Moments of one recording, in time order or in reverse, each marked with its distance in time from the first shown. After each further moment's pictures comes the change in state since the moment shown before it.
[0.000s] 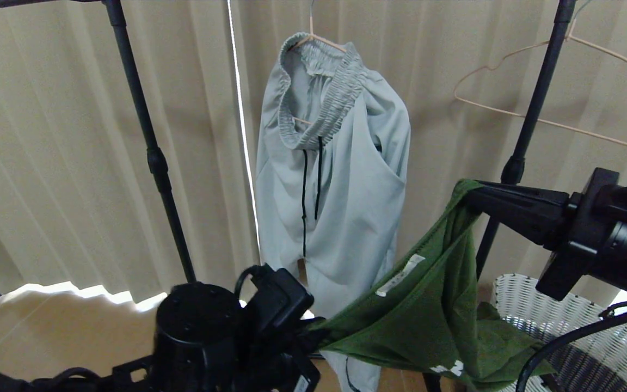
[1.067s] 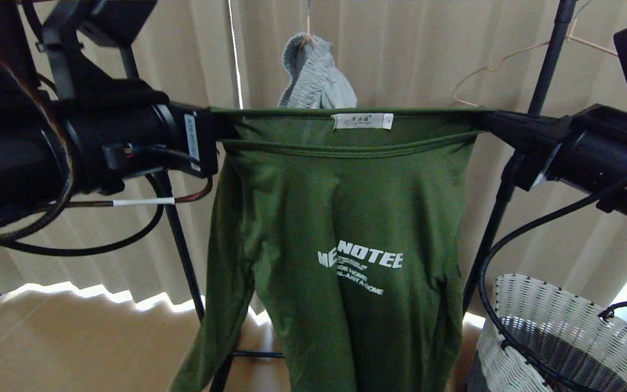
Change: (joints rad) left arm 0.275 -0.303 -0.720 0.731 0.026 -0.010; right arm -0.224 0.157 -0.191 -0.095 0.010 0.022
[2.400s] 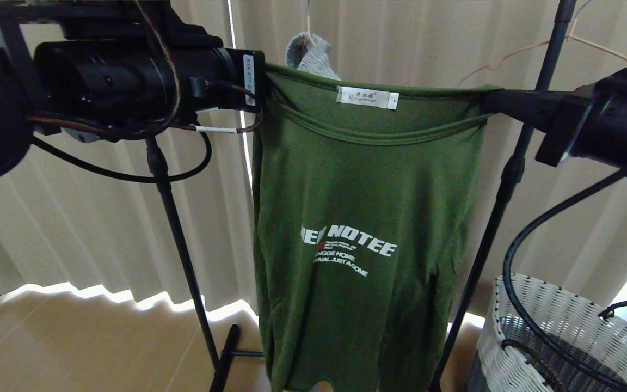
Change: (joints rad) left arm 0.010 0.246 -0.359 0.051 0.097 0.022; right arm 0.063 -0.054 -0.183 0.321 0.007 0.050
